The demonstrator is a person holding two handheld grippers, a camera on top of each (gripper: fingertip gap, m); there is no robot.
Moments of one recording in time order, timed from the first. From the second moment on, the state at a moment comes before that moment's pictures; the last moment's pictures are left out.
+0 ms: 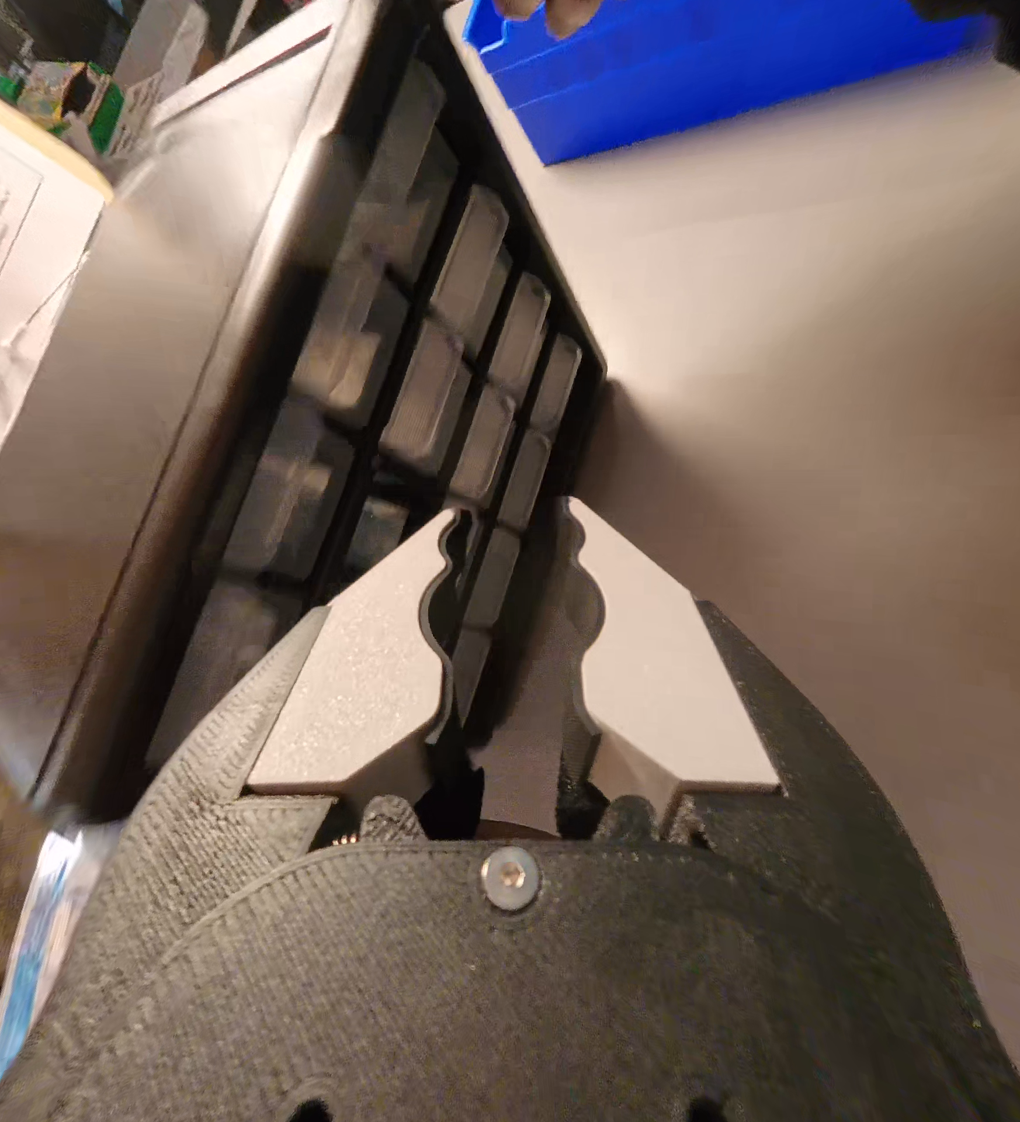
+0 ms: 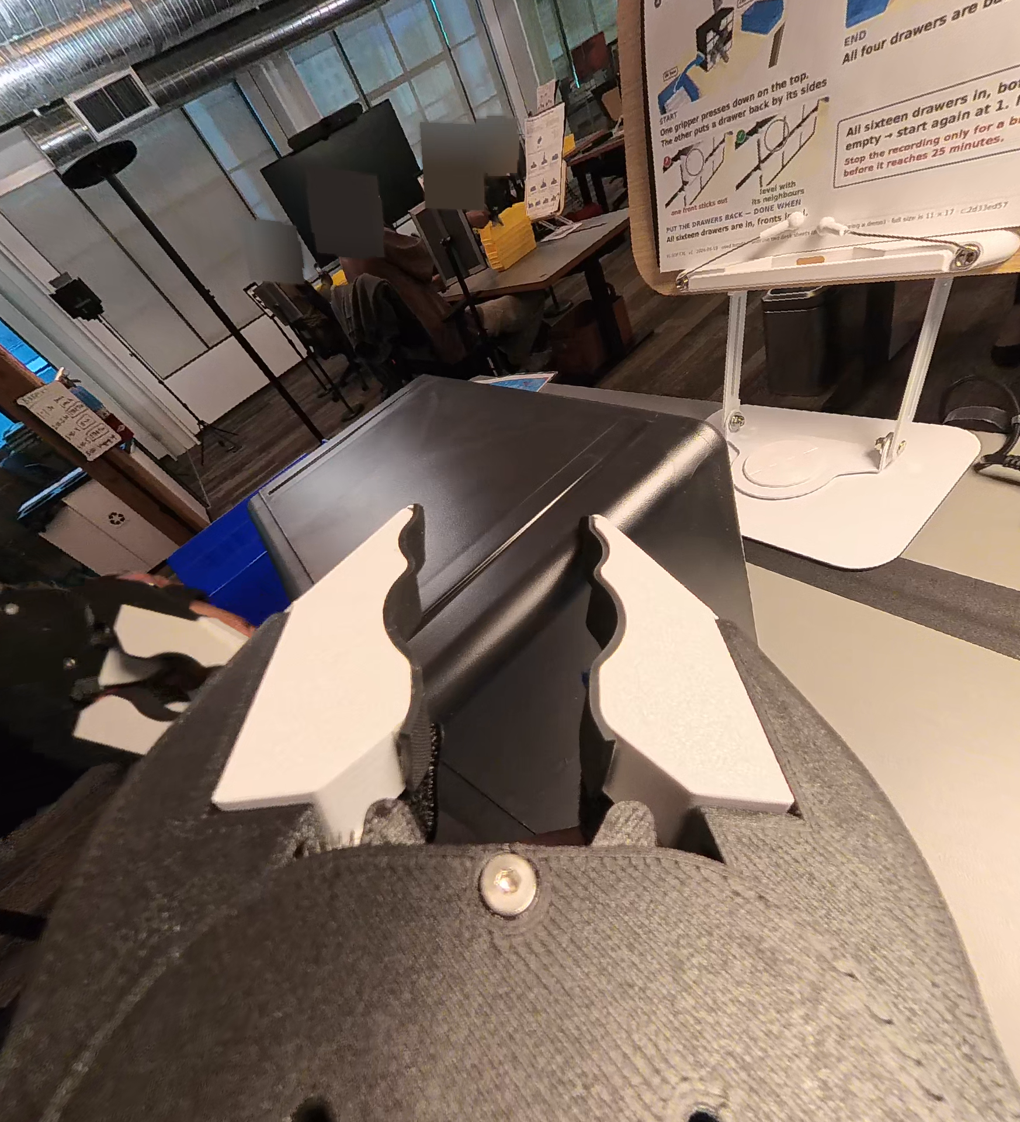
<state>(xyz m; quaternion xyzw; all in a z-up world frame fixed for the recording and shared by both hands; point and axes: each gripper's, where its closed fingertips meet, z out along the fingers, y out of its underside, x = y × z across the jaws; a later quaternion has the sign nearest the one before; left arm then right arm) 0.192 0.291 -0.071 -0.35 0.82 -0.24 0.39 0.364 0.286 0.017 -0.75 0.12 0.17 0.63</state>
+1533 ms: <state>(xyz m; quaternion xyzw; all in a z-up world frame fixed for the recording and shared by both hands) 0.010 0.449 -0.038 -0.60 0.75 -0.13 0.26 0.368 0.285 0.014 -0.75 0.12 0.17 0.62</state>
